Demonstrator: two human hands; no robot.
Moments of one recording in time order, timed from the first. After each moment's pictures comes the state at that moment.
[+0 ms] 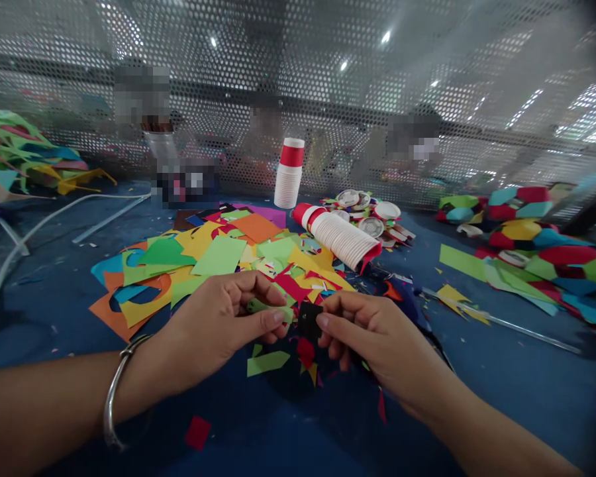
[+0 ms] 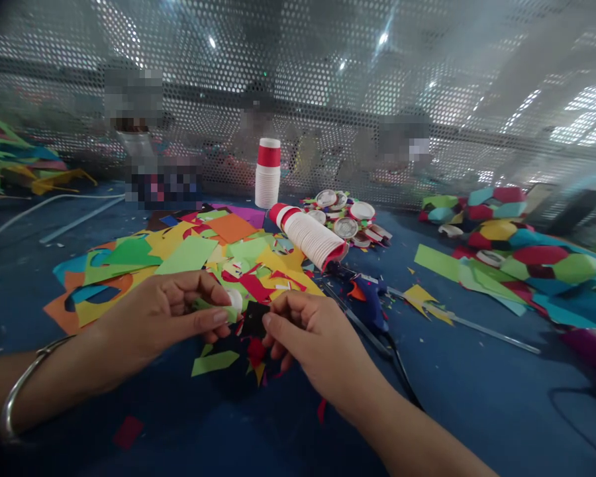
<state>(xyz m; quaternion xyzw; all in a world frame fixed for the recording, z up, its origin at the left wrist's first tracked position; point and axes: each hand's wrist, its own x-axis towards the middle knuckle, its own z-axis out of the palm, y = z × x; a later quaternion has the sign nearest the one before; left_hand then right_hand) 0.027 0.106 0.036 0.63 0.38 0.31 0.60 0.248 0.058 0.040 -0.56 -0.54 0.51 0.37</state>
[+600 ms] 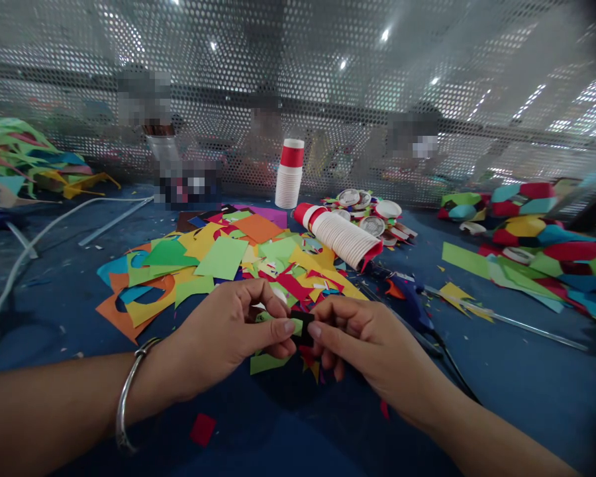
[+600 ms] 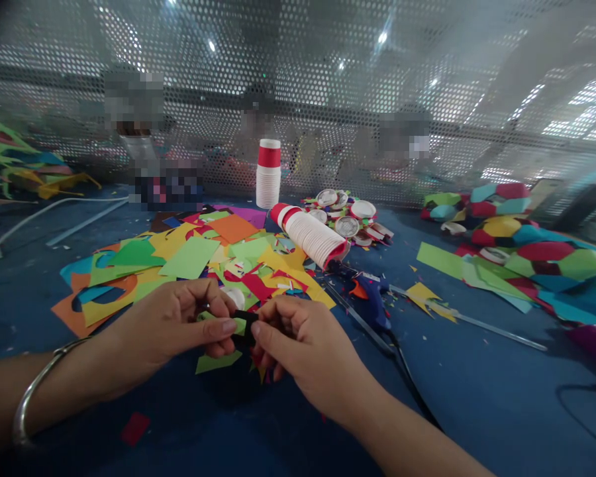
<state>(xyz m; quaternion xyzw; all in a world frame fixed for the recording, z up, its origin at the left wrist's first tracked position) 0.033 0.098 0.038 0.56 0.39 0.28 0.67 0.238 0.052 0.041 -0.52 -0.57 0.54 0.35</state>
